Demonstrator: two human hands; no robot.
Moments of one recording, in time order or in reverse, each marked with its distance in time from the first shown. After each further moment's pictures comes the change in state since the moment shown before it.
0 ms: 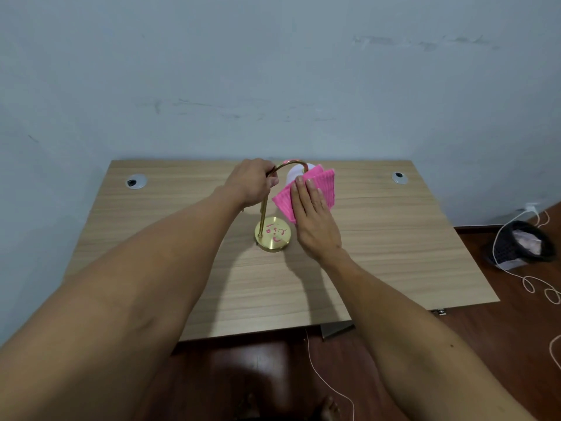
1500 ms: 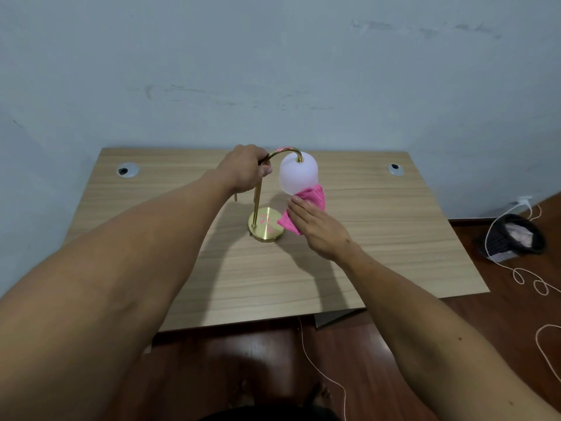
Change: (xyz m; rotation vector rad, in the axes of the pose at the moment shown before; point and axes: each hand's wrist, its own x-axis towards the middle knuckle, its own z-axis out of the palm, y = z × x) left_hand 0.003 -0.003 -0.003 -0.007 -0.039 -0.038; right_hand -0.023 0.034 -0.008 -0.045 -0.352 -0.285
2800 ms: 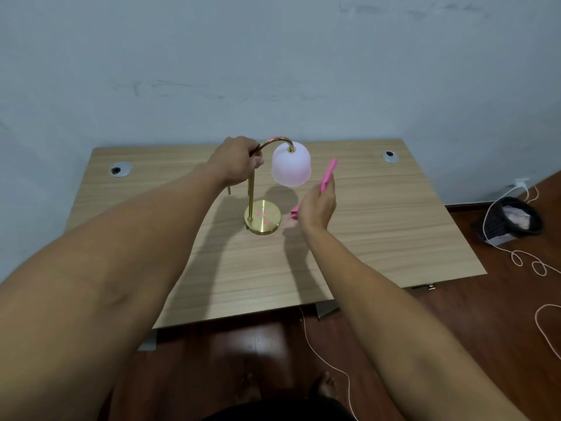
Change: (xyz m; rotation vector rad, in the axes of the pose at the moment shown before) left_hand -0.005 0.006 -0.002 -0.040 -0.009 -0.048; right_hand 0.041 -0.041 -0.029 1.248 0.872 1.191
